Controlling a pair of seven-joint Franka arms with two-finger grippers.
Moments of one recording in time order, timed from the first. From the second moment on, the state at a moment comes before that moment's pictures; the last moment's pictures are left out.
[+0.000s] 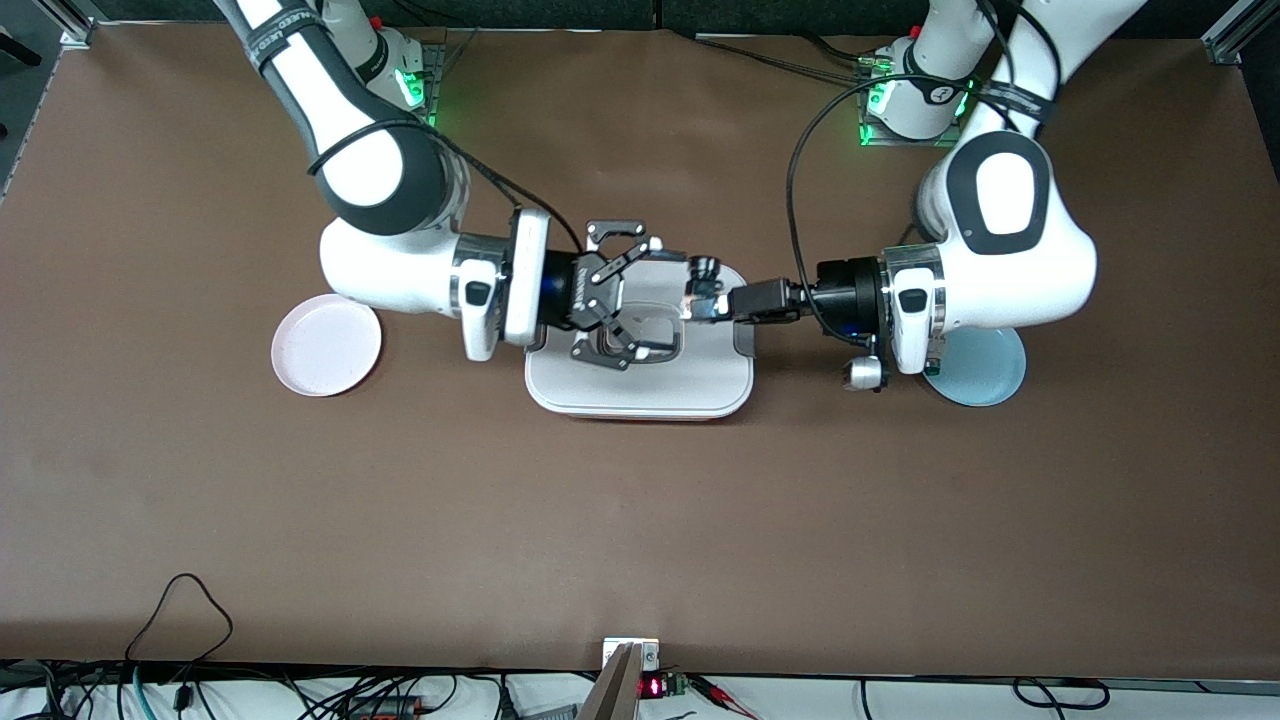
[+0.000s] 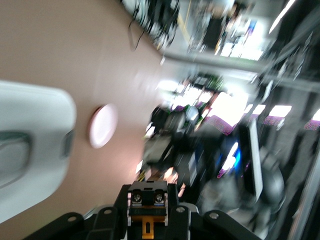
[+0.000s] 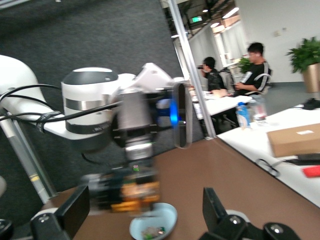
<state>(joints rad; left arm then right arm) 0.04 0.33 -0.40 -1.72 -1.31 1.99 0.19 0.27 0.47 0.33 -1.57 1.67 2.30 -1.74</state>
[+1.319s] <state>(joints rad) 0.31 0.45 -0.39 -1.73 0.00 1.81 1.45 -0.04 0.33 0.33 -1.74 1.05 2.24 -0.97</state>
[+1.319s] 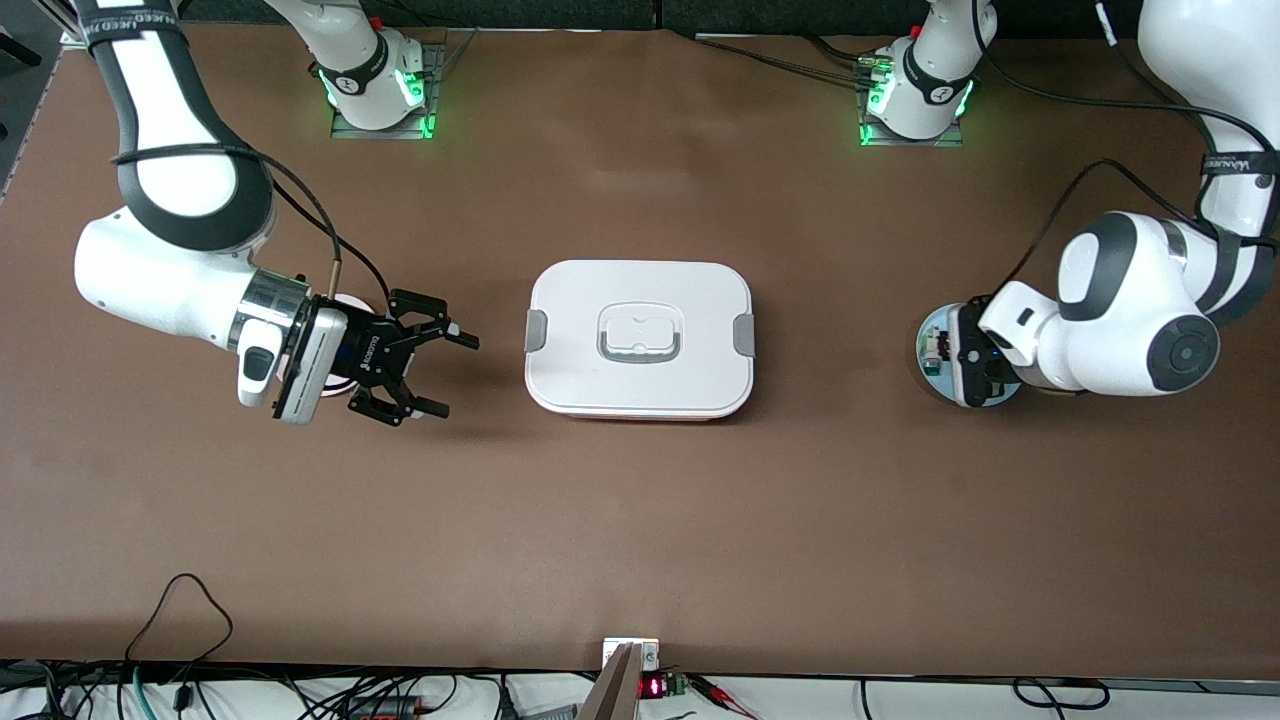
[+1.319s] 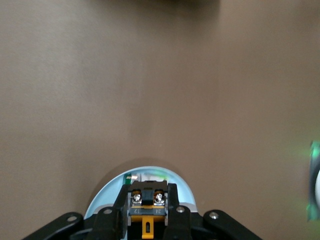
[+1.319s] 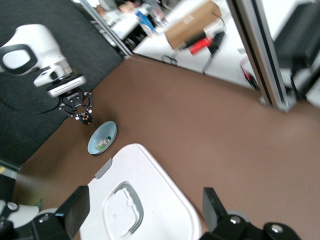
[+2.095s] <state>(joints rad) 0.45 0.50 -0.39 -1.89 0.13 2.08 1.67 0.02 0.27 0.34 -1.67 0.27 2.01 -0.02</state>
